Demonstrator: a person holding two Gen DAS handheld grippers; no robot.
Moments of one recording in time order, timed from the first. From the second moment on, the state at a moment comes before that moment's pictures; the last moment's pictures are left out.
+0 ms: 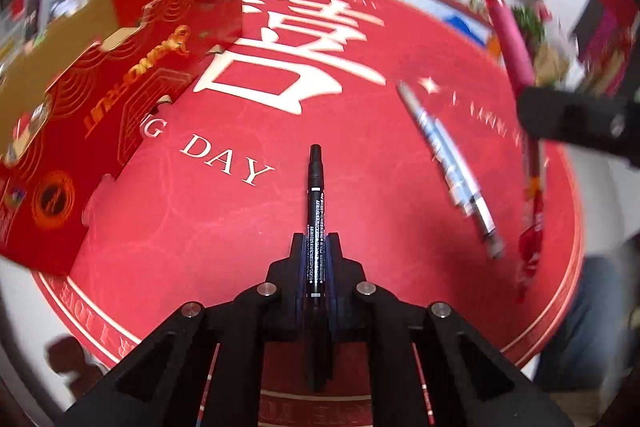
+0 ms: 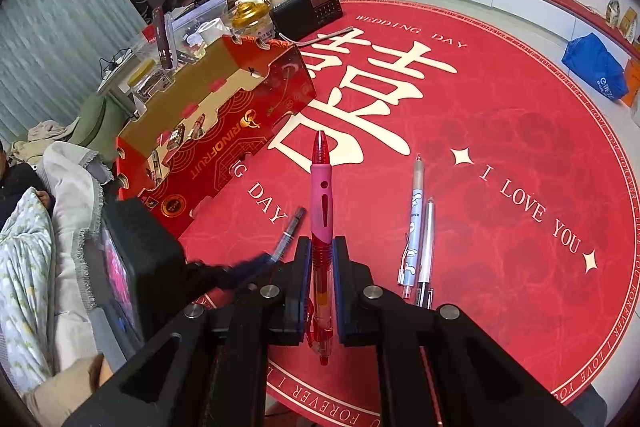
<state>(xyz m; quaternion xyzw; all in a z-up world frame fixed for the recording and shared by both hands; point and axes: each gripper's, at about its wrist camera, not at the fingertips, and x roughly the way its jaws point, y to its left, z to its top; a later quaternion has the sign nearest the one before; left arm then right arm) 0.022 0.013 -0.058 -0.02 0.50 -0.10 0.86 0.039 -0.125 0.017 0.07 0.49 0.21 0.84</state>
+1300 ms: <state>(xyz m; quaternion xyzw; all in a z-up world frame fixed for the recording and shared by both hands) 0.043 0.198 0.061 -0.08 0.31 0.13 0.94 0.101 0.068 0.085 -0.03 0.42 0.32 0.85</state>
